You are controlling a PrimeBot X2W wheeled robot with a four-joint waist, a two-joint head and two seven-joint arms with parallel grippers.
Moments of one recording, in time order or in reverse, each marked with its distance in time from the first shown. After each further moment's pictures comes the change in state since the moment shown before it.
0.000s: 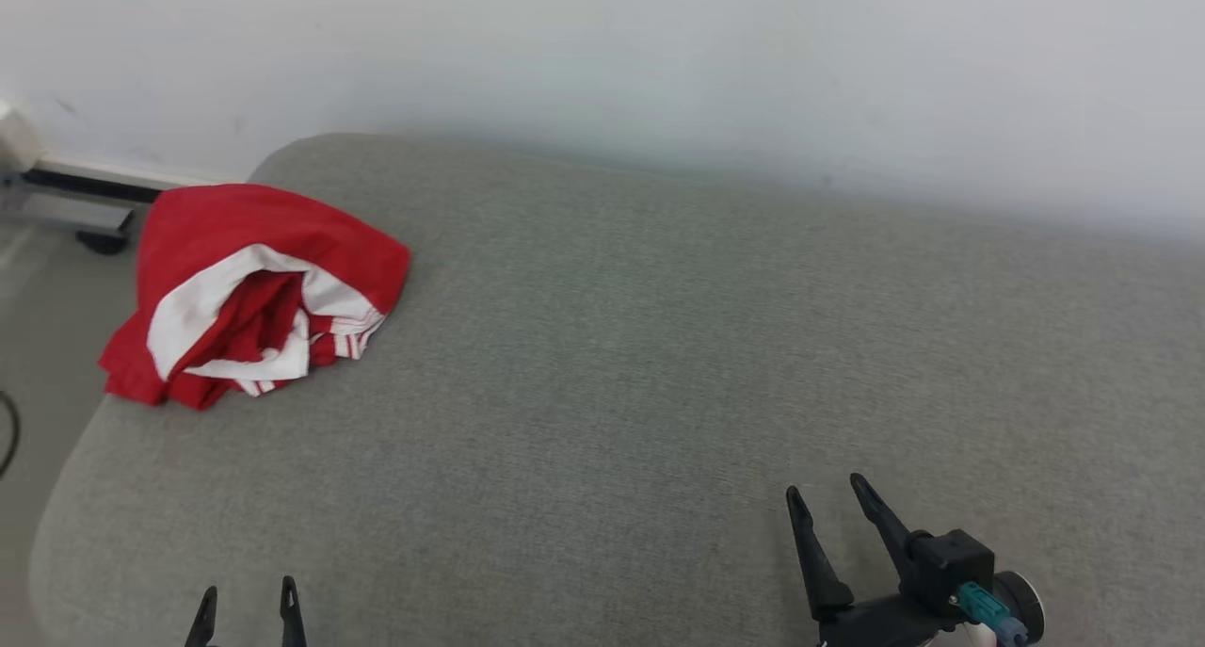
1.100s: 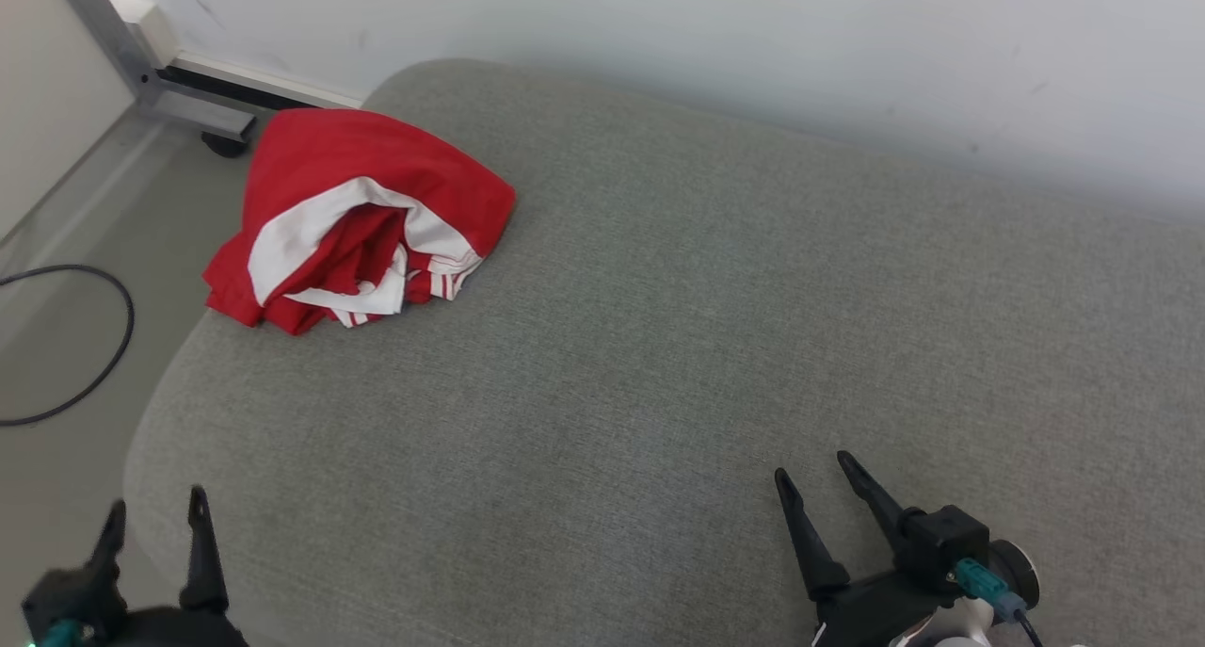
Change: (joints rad) left arm -0.154 0.071 0.121 0.097 -0.080 -0.093 0.000; right arm -0.046 -0.053 0.090 0.010 0.059 0.000 0.000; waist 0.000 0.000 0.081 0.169
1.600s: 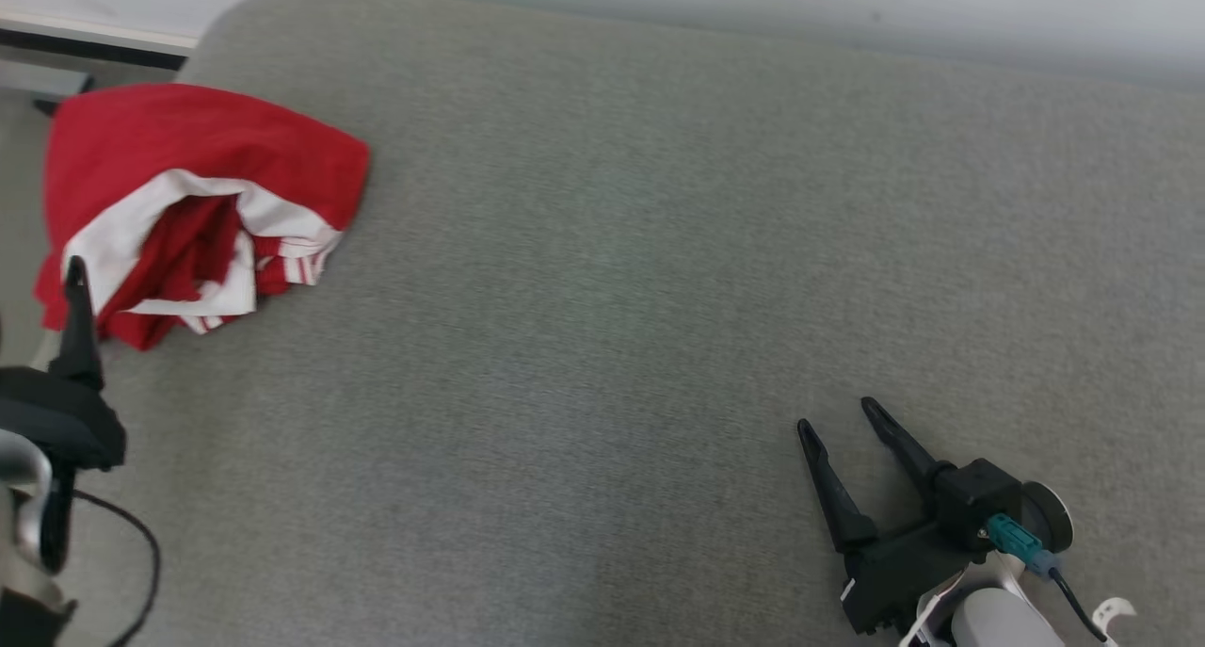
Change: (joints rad) left arm -0.449 0.271 -0.197 0.184 -0.159 -0.014 0.086; right arm -0.060 -0.106 0.041 -0.037 0.037 0.000 0.000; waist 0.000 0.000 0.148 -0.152
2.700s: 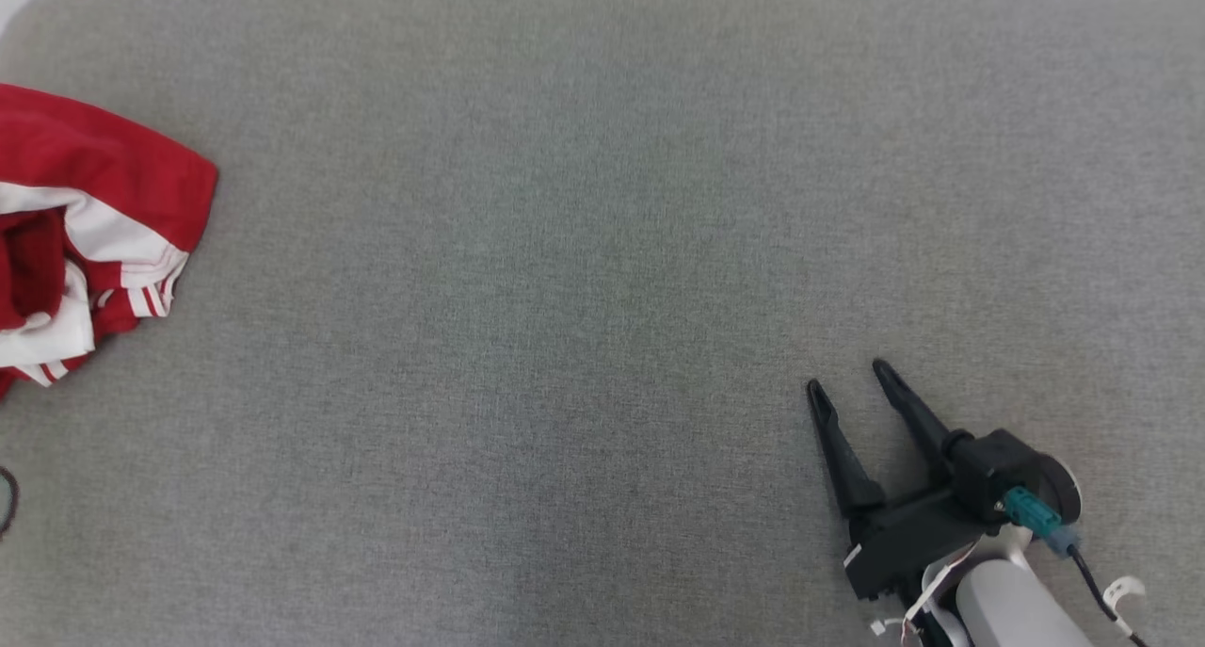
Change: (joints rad) left arm -0.244 0.168 -0.116 0.352 -0.152 0.001 -0.053; right arm -0.035 0.006 -0.026 -0.005 0.019 0.004 -0.010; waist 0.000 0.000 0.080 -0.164
